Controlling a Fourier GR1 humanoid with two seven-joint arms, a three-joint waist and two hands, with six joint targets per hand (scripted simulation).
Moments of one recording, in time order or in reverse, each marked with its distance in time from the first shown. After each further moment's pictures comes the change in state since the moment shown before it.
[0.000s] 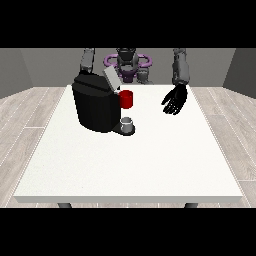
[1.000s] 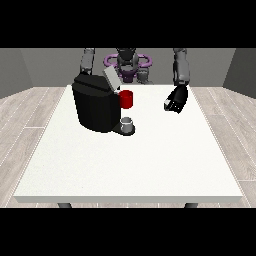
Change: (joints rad) left arm -0.120 0.014 -0.051 0.202 -0.204 -0.037 -0.045; right arm -0.014 -0.001 -0.016 0.104 0.017 -0.029 -0.005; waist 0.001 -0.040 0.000
